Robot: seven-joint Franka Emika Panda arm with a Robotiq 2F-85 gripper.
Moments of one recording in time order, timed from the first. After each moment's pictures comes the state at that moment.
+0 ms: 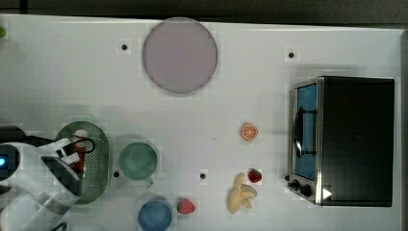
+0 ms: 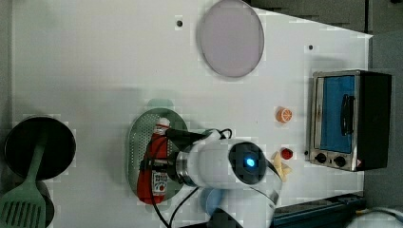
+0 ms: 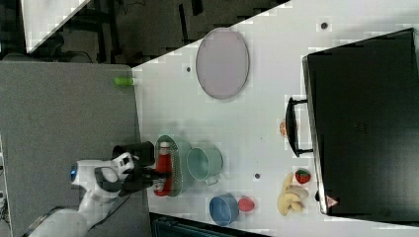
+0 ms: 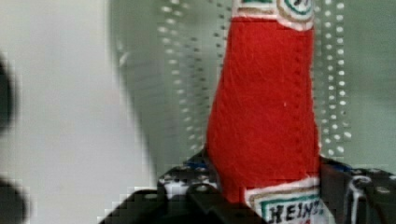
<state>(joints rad) 0.04 0.47 0.76 -2.15 -0.18 0.84 0.32</state>
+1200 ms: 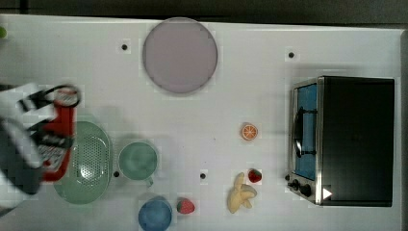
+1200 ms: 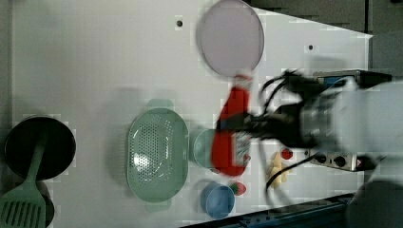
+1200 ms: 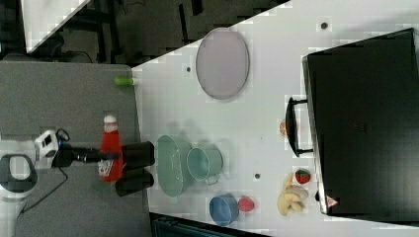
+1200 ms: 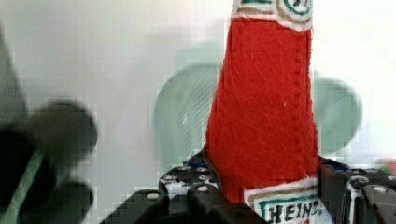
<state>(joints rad) -0.17 0.16 0.77 -1.76 0.00 0.25 0.06</state>
